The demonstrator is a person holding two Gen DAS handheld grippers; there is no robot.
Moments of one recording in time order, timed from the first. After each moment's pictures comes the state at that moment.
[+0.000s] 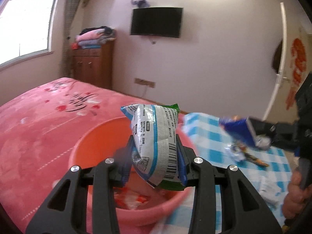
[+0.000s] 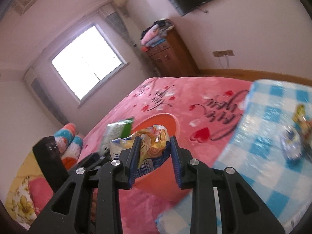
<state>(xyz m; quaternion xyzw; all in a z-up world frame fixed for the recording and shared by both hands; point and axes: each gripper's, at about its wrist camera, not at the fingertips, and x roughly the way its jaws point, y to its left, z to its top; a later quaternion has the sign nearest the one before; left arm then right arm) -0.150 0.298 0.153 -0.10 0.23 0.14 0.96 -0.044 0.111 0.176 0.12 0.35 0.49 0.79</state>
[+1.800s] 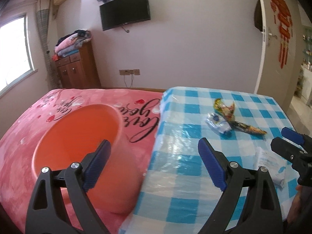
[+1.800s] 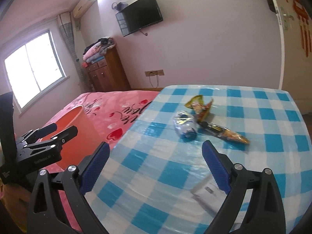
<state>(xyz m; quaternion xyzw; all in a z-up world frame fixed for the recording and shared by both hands) -0.114 0.174 0.134 0.01 0.30 0.10 0.95 -0.092 -0.064 0.107 0.07 0.30 0.25 0.92</state>
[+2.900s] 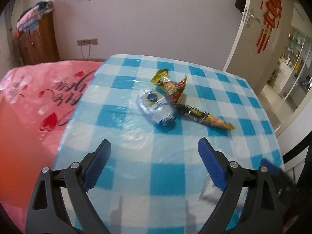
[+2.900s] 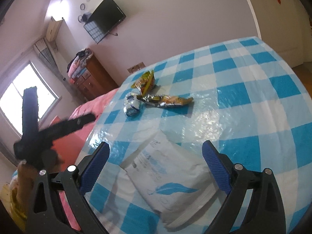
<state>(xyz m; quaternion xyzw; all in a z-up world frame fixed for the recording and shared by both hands) 0.000 0.071 0.070 -0.06 0.40 -0.04 0.91 -0.063 -0.199 0.021 0.19 0.37 0.22 0.88</state>
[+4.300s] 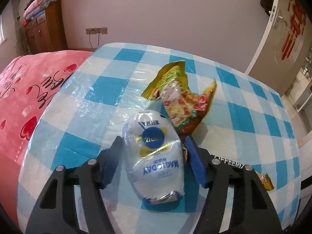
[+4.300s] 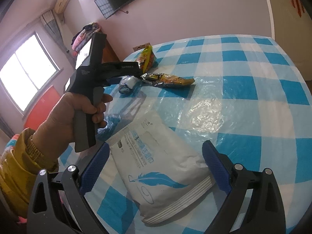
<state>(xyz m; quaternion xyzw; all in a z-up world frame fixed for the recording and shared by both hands) 0.125 0.051 0.012 -0.07 0.43 0.03 0.90 -0.056 -0.189 0.005 0.10 0.40 0.25 0.87</state>
